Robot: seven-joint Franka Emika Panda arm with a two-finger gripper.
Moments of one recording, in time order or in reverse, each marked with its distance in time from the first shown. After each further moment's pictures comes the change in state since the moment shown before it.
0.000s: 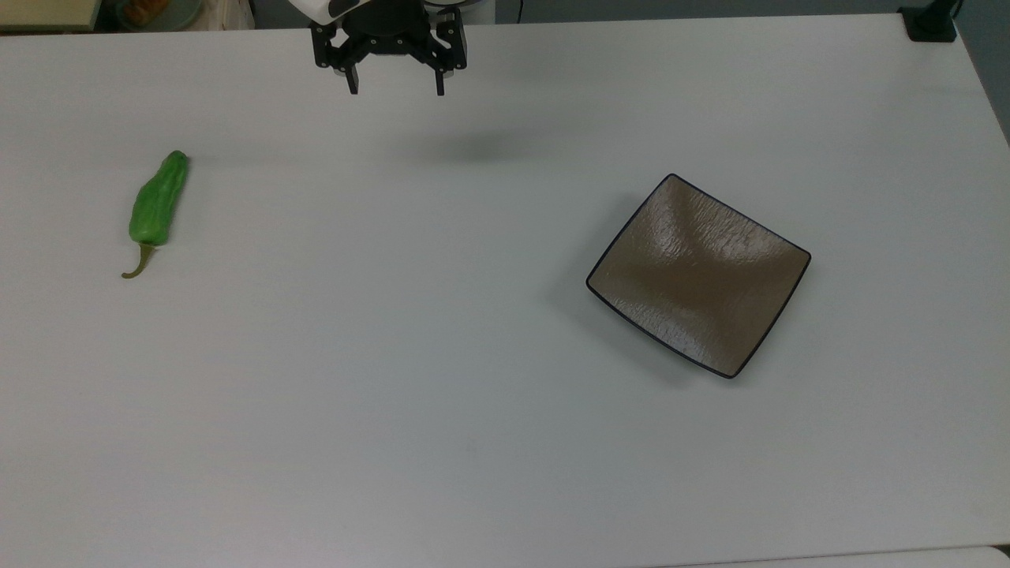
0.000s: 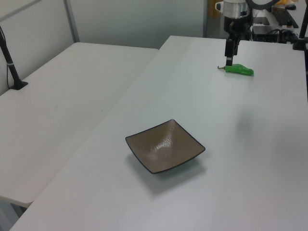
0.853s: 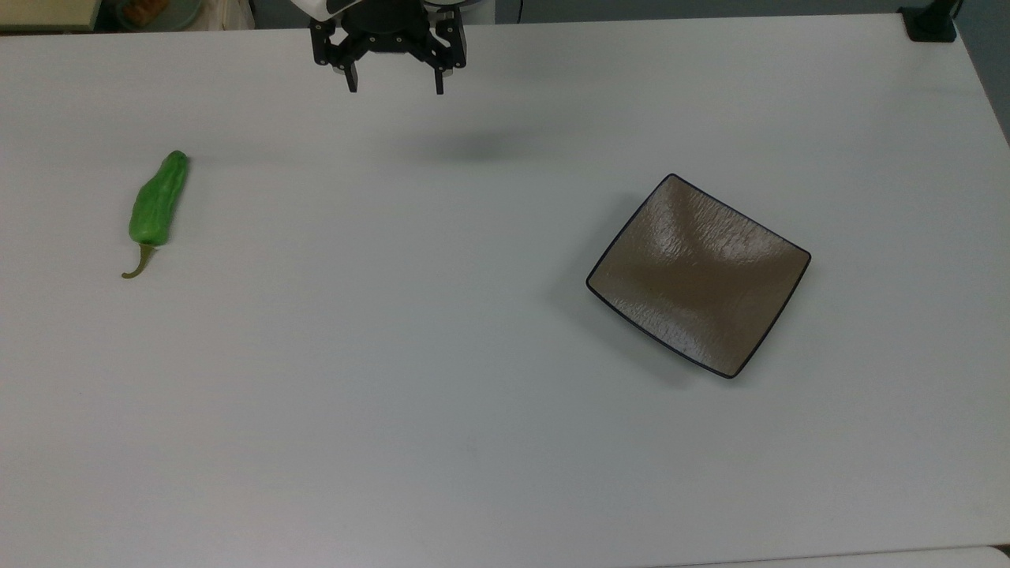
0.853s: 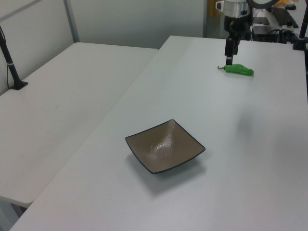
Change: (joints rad) arm -0.001 -0.004 0.000 0.000 0.000 0.000 0.010
